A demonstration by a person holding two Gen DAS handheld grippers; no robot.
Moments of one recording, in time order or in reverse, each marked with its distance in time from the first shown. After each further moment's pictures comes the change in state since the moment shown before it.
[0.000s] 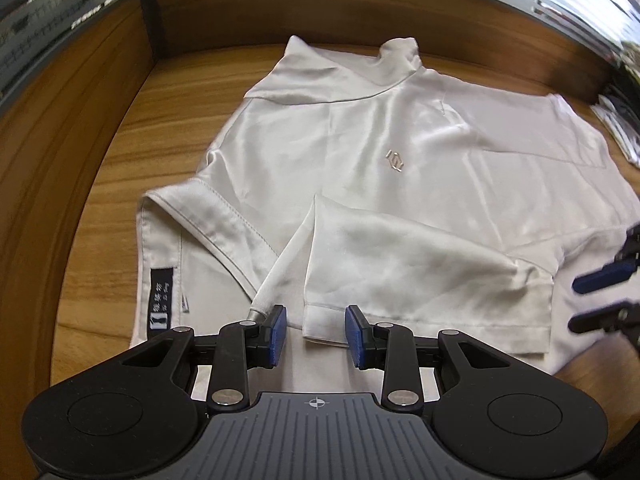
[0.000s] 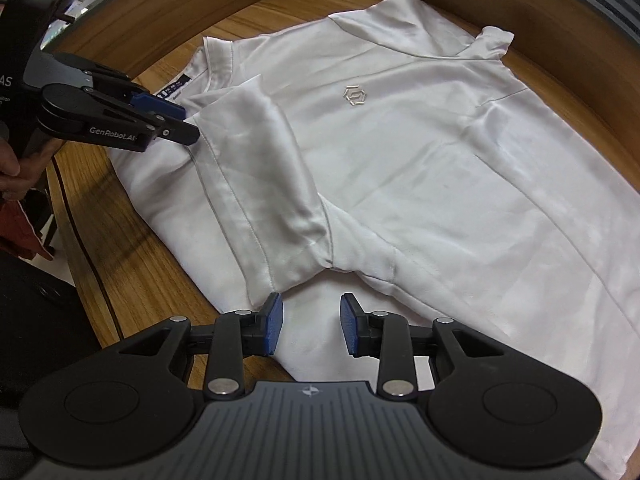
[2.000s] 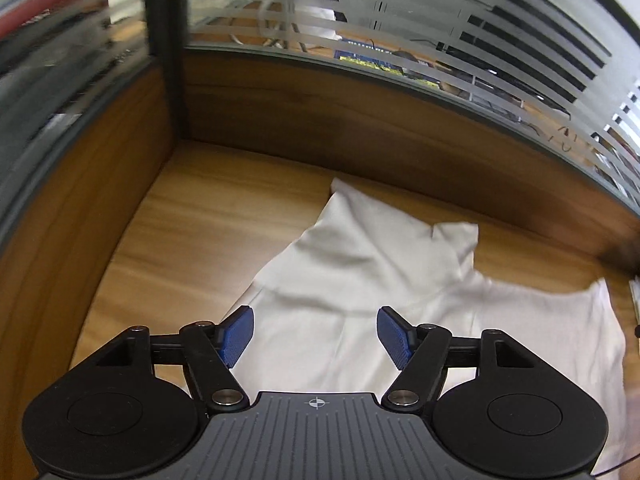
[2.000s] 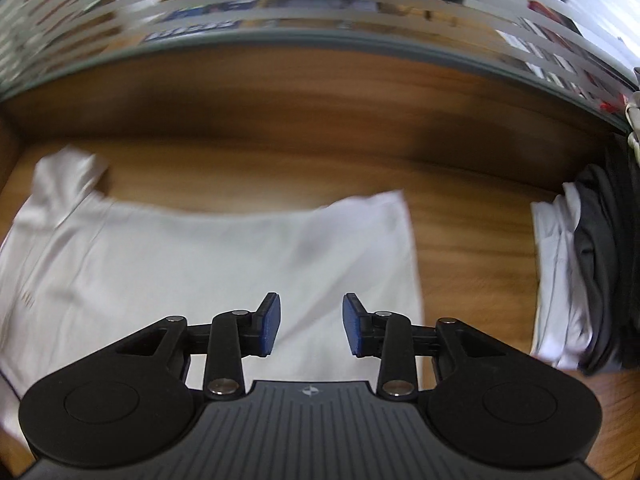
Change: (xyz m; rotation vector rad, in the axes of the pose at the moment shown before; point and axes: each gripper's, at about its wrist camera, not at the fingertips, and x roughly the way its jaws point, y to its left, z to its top) left arm 0.031 -0.006 0.209 -0.257 -0.044 0.051; right arm -0.110 -0.340 0.003 0.549 -0.125 -0.320
